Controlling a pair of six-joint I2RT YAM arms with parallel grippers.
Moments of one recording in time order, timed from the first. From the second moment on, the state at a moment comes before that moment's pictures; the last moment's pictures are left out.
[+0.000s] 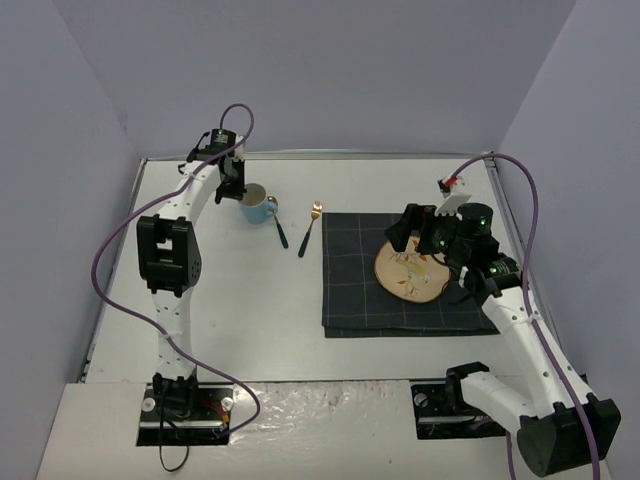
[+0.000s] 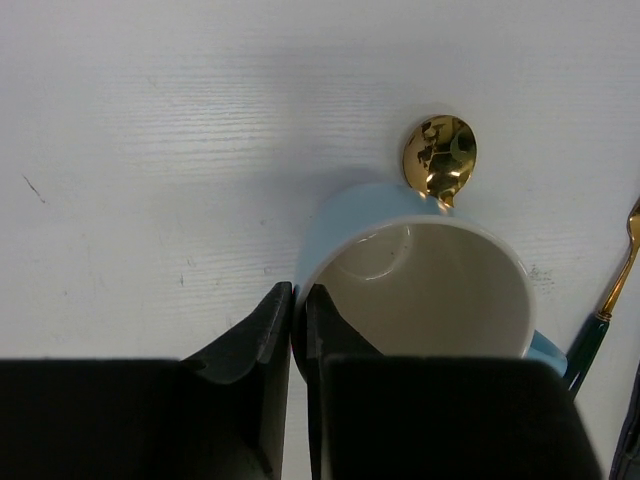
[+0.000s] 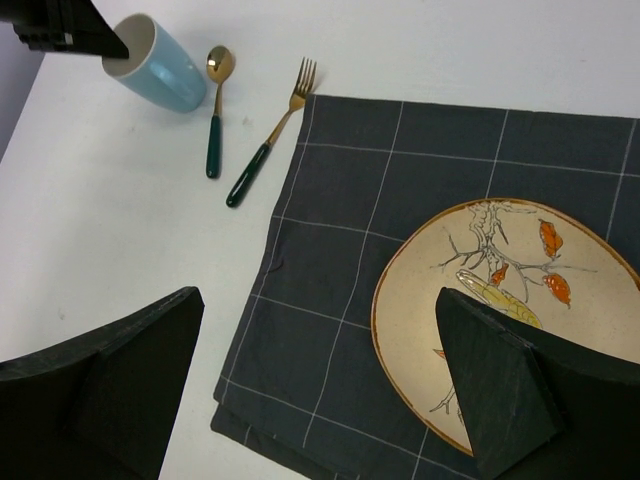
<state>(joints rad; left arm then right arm) -0.15 2.21 2.03 -0.81 0.03 -0.14 0.22 0.98 0.88 -0.32 -0.25 0.30</state>
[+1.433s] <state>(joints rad) -0.52 1.83 1.94 -1.10 -0.04 -0.15 0.74 1.63 1.30 -0.25 -0.13 -0.07</state>
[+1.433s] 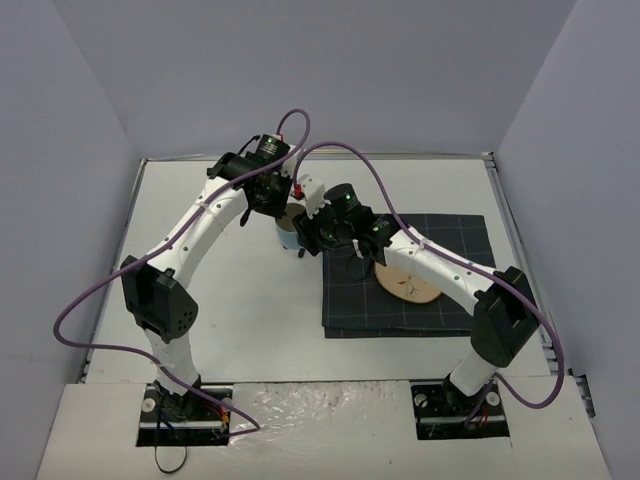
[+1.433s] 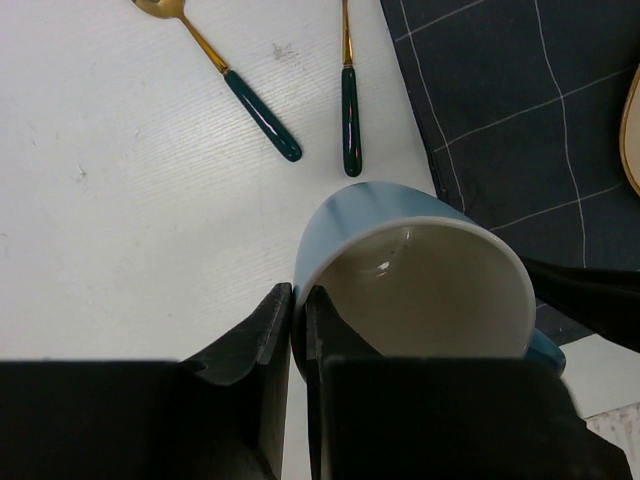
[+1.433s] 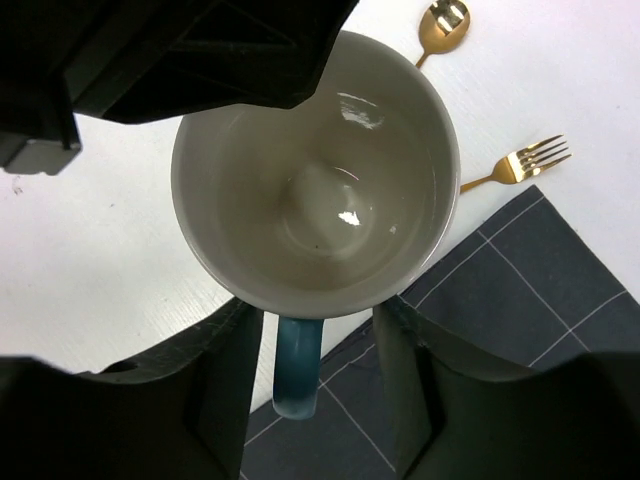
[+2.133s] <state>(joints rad) -0.51 1.79 1.93 -1.06 -0.04 -0.20 0.74 1.56 1.14 -0.25 -0.01 -0.07</state>
